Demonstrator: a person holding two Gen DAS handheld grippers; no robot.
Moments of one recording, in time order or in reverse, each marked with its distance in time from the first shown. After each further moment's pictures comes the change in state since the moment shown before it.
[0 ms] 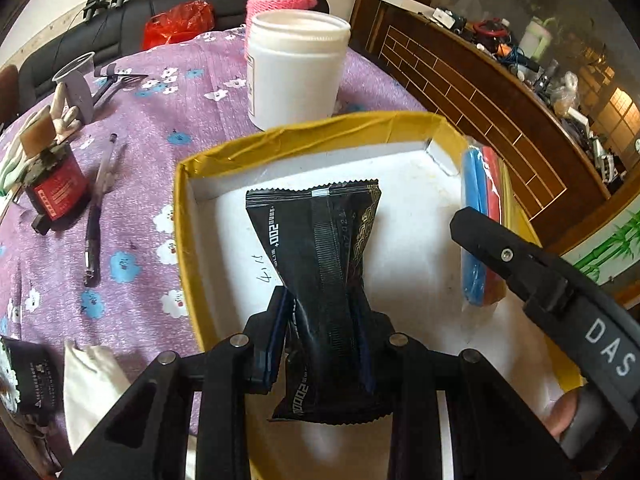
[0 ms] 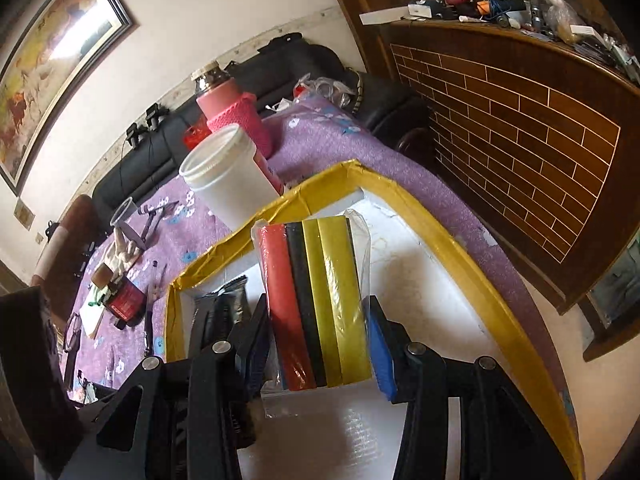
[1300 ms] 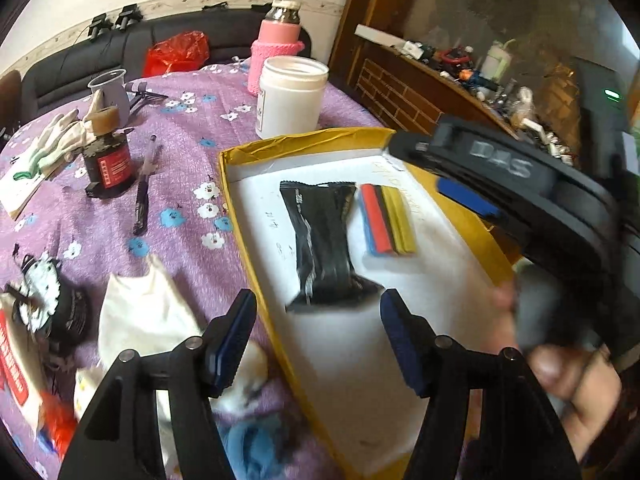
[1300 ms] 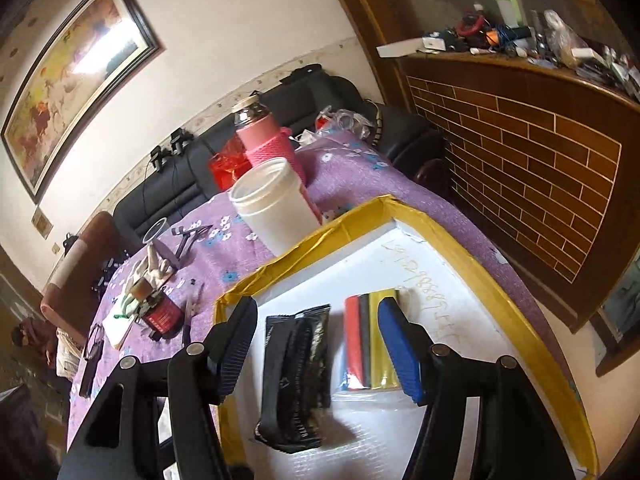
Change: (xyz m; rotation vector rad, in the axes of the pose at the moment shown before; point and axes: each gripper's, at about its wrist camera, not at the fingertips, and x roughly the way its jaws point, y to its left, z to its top) left arm -0.092 0.011 -0.067 0.016 -0.140 -0.091; right arm -0.030 0.038 -0.010 -0.029 -0.130 0.057
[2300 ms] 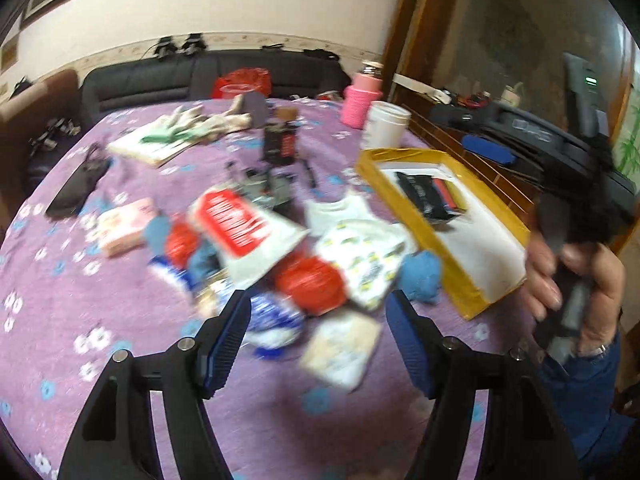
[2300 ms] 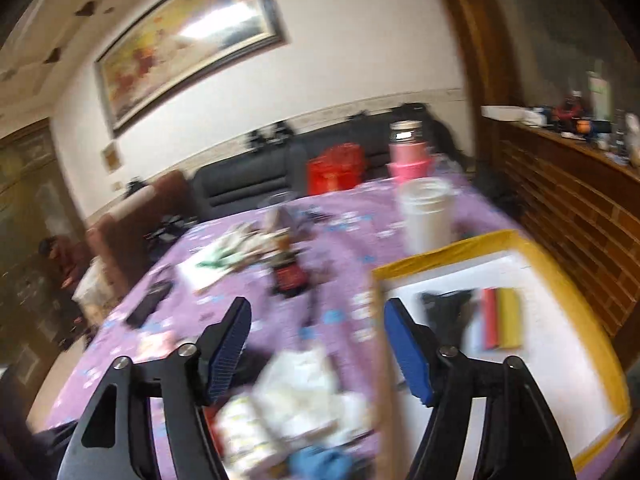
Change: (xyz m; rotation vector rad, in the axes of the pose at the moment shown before) left arm -0.154 0.136 -0.132 -0.058 -0.167 0.096; right arm -0.071 0.139 -0.084 -0.319 -0.088 0.229
